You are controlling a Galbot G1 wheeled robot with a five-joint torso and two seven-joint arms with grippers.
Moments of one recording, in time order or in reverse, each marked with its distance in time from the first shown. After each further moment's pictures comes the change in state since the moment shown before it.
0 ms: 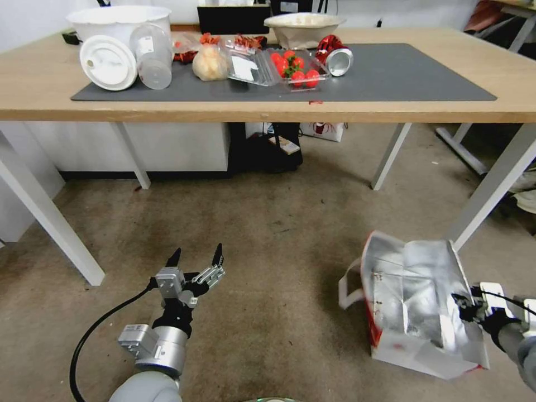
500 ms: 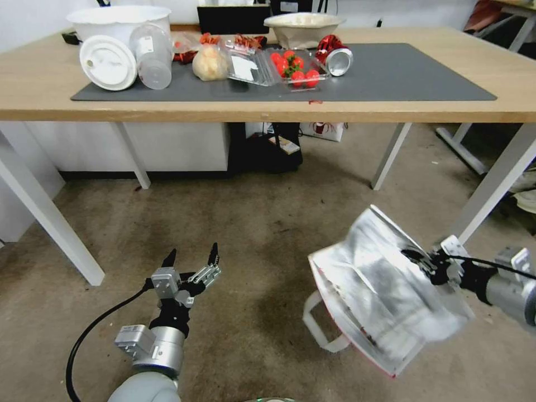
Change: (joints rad) left arm 0.009 -0.016 -0.013 -0.005 -0.002 -0.003 -0.025; right arm -0.002 -0.507 0.003 -0.037 0.063 0.383 -0.602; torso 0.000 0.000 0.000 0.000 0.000
